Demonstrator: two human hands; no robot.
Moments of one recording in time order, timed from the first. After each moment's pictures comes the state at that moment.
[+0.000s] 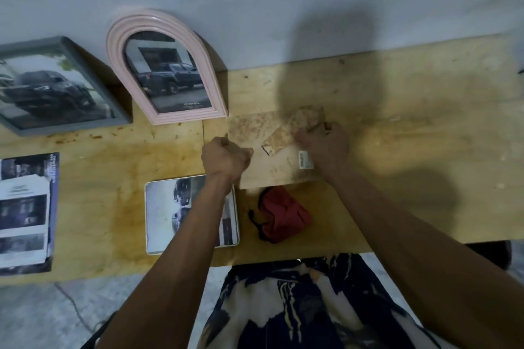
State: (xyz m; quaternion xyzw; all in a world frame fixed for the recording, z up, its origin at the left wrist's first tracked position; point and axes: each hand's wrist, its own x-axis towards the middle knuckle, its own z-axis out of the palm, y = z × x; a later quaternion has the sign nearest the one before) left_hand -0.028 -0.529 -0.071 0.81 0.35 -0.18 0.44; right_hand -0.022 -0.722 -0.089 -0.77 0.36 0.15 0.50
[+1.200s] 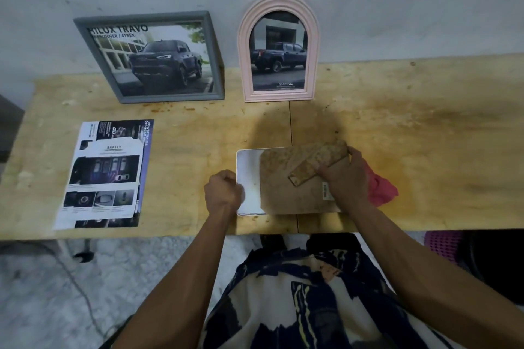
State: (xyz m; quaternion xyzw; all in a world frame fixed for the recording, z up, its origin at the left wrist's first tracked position) left_hand -0.174 -0.298 -0.104 0.85 0.32 -0.14 0.39; right_hand -0.157 -0.545 -0.087 -0.85 0.29 0.09 0.44
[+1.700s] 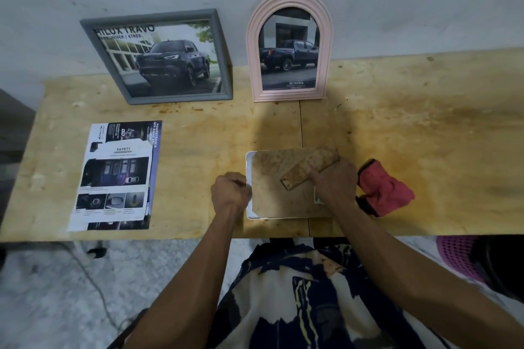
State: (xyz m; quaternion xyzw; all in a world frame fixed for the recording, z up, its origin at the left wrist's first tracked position) left_hand -0.166 -0.286 -0.112 0.84 0.33 -0.14 0.41; right_hand -0.144 -0.500 -0.114 -0.87 0.30 0.14 0.37
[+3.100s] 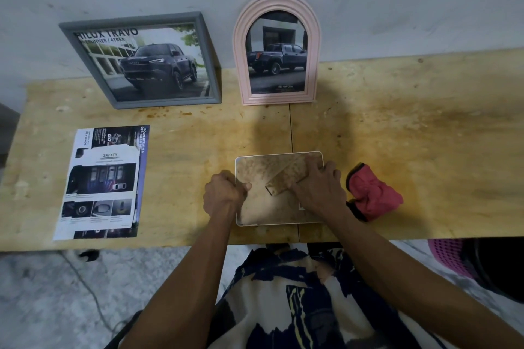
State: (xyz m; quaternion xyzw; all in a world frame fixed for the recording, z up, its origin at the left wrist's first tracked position) left_hand -0.146 -0.301 -0.107 0.86 0.35 -0.20 0.31; right_hand -0.142 -0.508 -0.113 -0.94 0.11 0.25 0.22
